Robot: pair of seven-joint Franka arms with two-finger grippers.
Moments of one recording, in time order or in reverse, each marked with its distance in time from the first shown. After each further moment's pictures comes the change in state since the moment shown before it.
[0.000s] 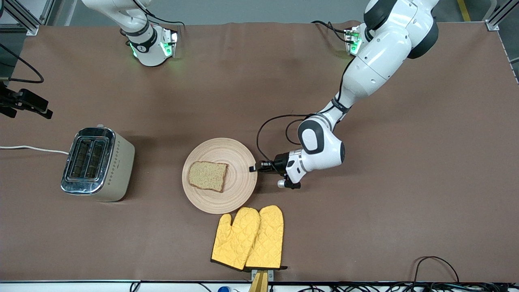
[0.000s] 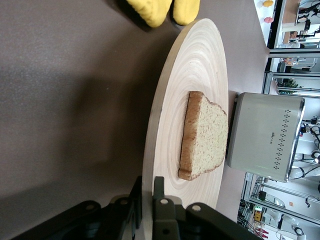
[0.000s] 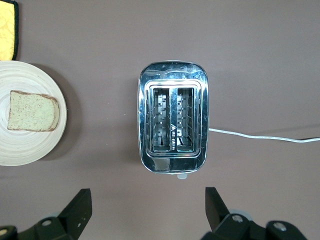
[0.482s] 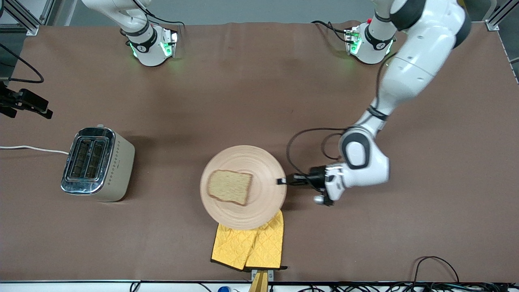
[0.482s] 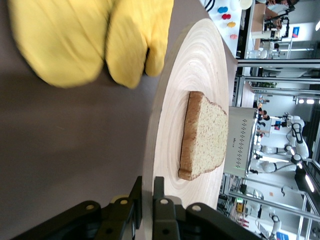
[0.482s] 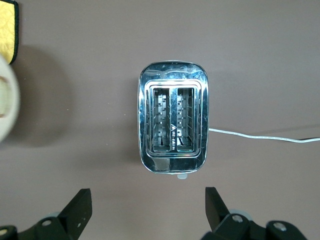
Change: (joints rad) left arm 0.129 -0.080 -0.005 -0.016 0.031 -0.141 -0.001; right arm 0.000 0.000 0.000 0.000 0.000 0.000 0.000
